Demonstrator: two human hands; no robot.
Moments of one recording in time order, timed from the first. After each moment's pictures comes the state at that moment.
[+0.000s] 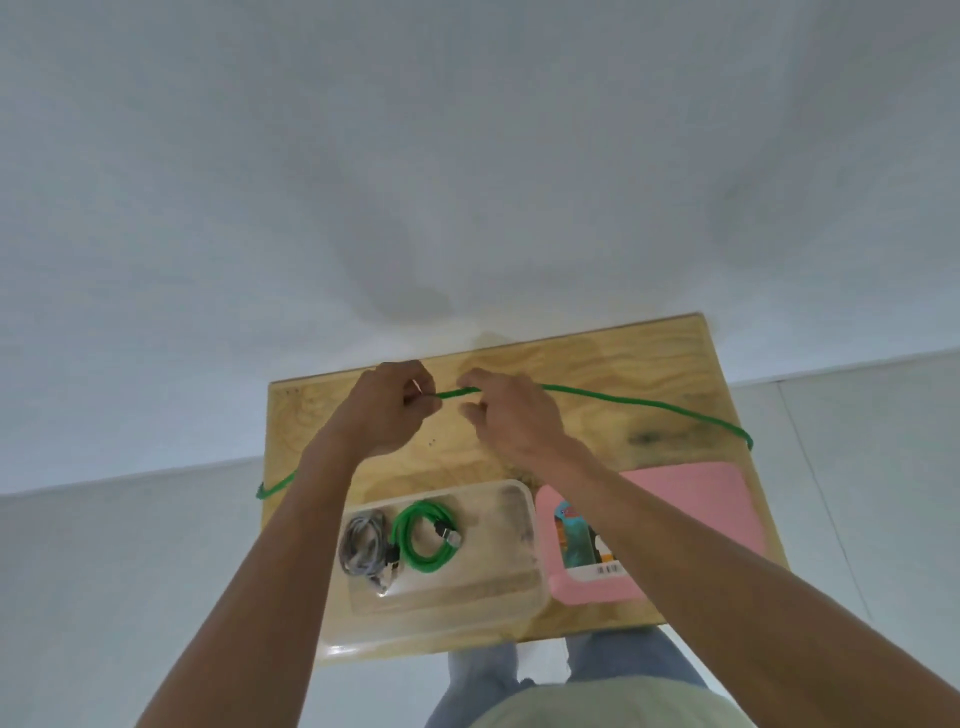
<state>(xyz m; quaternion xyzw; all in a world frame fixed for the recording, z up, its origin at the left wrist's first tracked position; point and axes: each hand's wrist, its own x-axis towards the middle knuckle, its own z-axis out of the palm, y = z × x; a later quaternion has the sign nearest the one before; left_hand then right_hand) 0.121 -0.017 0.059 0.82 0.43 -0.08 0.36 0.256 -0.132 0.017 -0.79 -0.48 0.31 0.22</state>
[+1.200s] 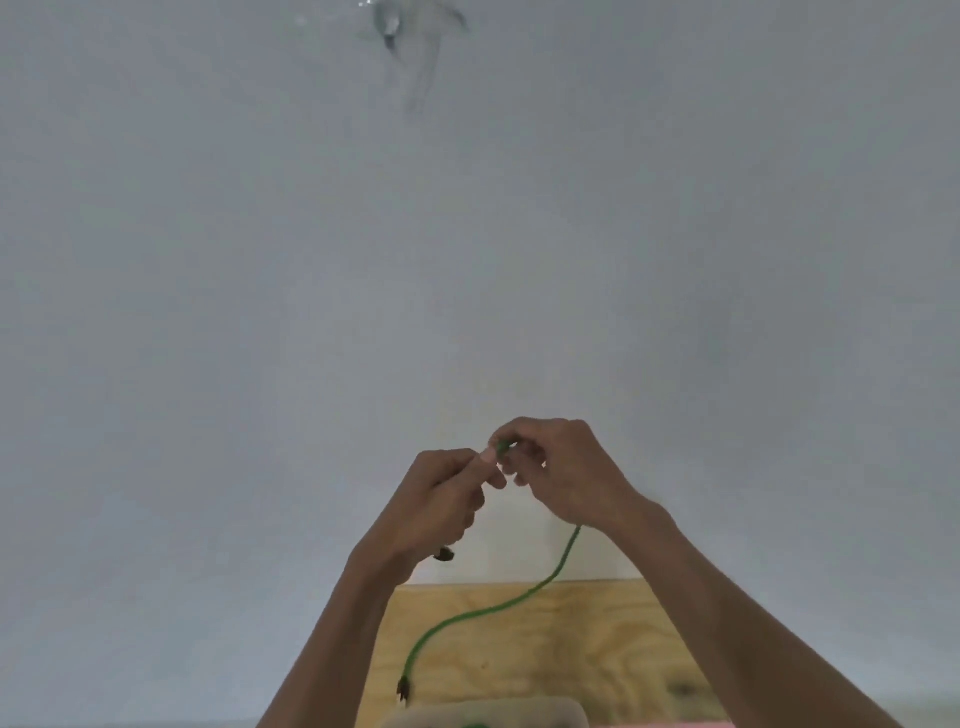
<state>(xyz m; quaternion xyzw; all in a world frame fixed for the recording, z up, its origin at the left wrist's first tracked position) 0.041 -0.065 0.277 0.72 0.30 0.26 0.57 0.208 -0.136 0.292 -0.69 -0.60 0.14 0.37</state>
